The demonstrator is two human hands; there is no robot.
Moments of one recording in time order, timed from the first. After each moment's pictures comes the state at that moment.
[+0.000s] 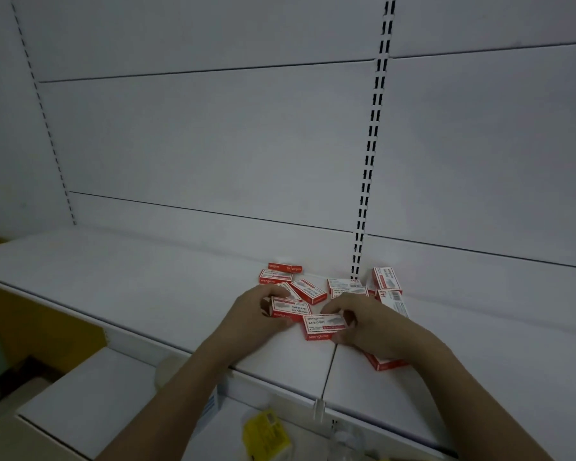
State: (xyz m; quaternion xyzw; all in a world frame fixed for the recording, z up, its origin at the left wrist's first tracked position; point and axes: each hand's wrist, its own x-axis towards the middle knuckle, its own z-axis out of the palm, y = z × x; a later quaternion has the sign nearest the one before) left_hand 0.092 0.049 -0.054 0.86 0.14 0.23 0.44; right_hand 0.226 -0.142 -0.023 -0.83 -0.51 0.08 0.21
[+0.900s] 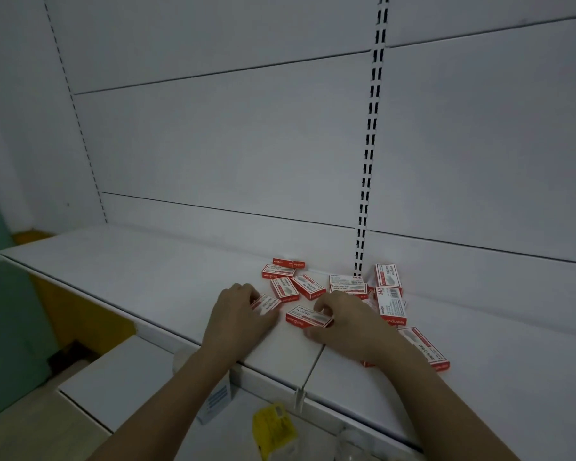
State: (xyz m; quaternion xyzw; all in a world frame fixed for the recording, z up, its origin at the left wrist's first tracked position) left_hand 0.085 0.029 -0.060 0.88 0.32 0.30 0.17; right_hand 0.217 -0.133 -0.039 -0.82 -0.51 0.04 0.24
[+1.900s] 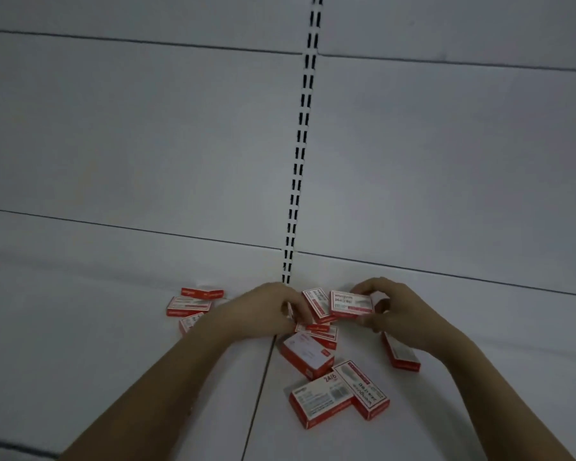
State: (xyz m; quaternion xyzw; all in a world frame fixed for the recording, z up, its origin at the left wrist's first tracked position) left_hand 0.237 0.003 -0.007 0.96 -0.08 0.03 0.26; right_hand 0.329 -0.237 0.002 -0.86 -0.35 0.04 0.37
